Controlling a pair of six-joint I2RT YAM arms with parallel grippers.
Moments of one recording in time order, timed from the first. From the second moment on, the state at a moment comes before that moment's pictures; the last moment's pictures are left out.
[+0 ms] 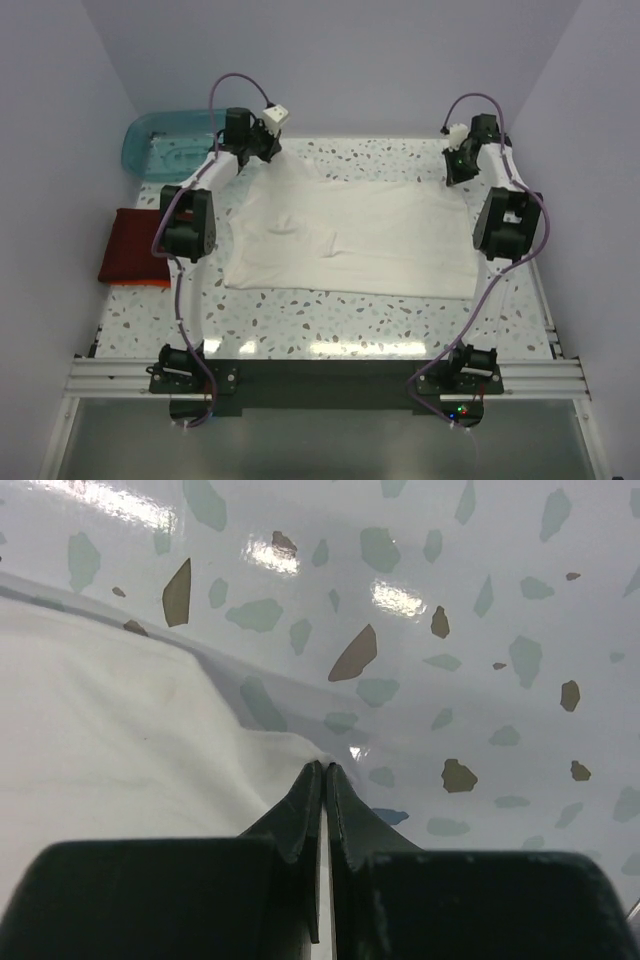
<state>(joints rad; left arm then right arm) -0.15 2.39 1.99 -0.11 0.46 0.37 -0.15 2.38 2.10 -0.80 -0.21 -0.41</state>
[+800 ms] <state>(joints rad) -0.12 2.09 1.66 -0.10 0.52 0.43 -0.18 2.20 1.93 -0.79 -0.28 -0.49</state>
